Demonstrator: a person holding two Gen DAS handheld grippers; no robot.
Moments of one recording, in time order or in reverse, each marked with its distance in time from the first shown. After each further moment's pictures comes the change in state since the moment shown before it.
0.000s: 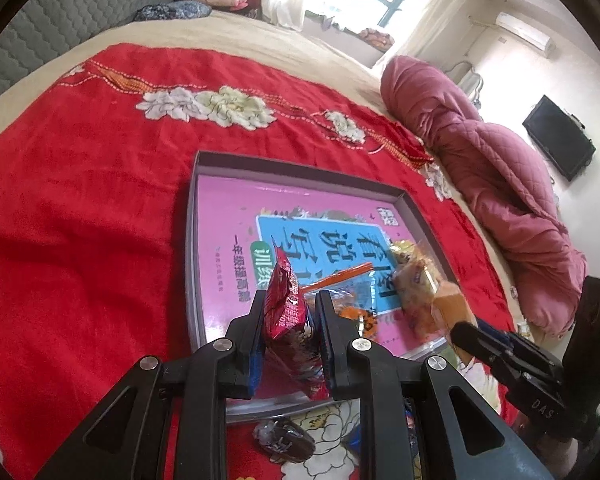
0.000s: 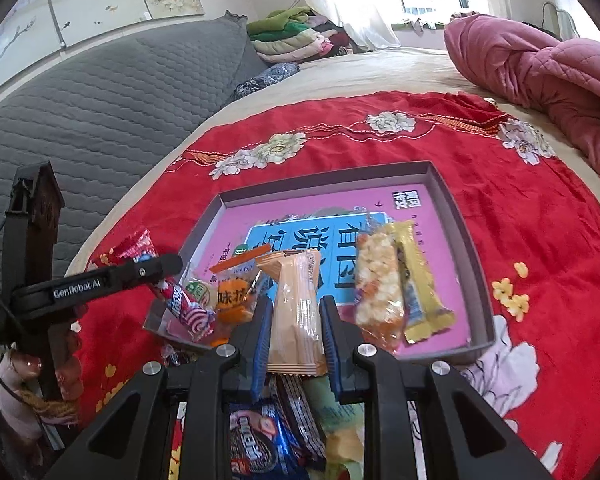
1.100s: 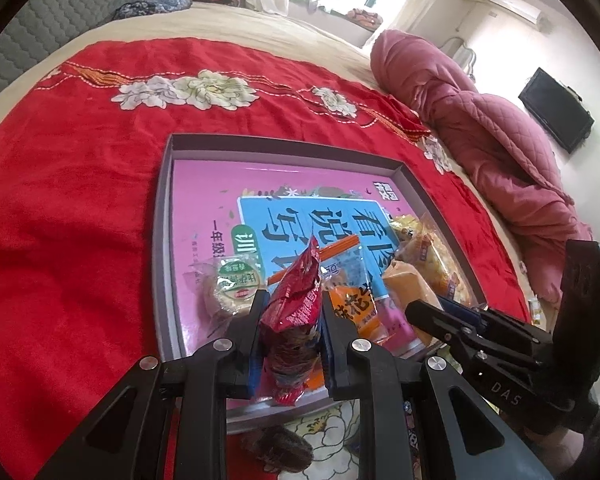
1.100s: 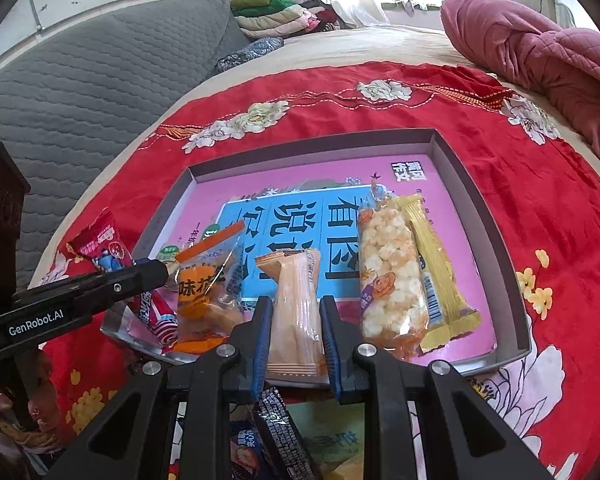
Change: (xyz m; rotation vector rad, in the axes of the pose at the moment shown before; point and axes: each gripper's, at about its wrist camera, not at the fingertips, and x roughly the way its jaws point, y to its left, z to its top) left arm 0.024 -0.014 -0.006 0.069 0.054 0.002; right arm 0.047 -0.003 -0.001 0.011 0.087 -0.072
